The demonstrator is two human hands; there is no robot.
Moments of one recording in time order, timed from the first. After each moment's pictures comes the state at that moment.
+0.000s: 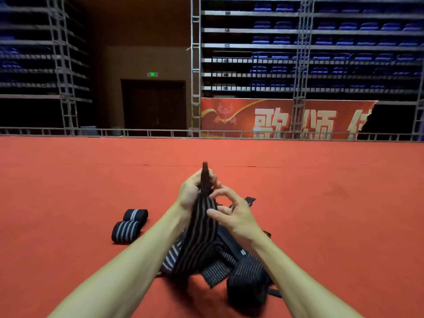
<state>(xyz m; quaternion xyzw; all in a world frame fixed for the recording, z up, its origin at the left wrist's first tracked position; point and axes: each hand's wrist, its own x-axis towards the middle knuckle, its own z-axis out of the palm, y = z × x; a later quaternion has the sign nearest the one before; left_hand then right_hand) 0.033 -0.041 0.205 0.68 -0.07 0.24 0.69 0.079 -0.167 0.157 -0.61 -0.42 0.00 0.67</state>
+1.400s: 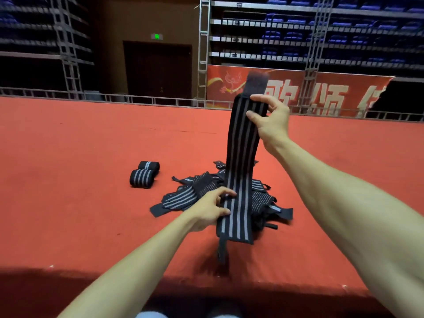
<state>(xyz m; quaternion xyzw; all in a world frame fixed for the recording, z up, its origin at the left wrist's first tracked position) -0.038 -0.065 0.067 0.81 -0.01 0.03 0.59 0.068 -0.198 0.238 -0.66 -0.30 -0.26 0.64</state>
